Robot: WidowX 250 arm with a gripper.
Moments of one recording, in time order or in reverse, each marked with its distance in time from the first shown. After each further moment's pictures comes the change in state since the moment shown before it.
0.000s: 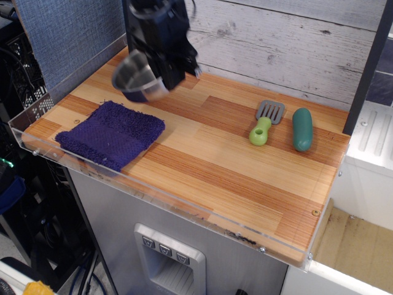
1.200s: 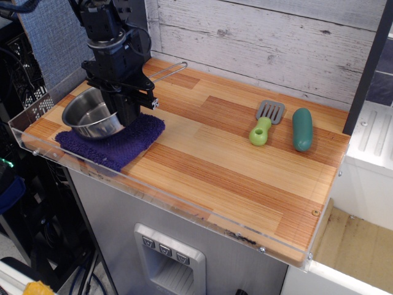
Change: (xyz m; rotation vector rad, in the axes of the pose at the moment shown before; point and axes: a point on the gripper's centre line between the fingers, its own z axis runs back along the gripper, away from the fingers) arm -0.067 0.021 -0.021 0.008 0.219 0.122
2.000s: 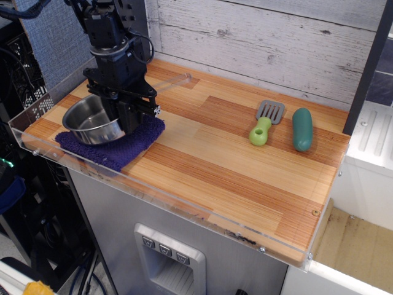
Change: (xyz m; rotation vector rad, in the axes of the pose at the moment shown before) arm -0.007 -0.009 -0.003 -0.023 0.037 0.025
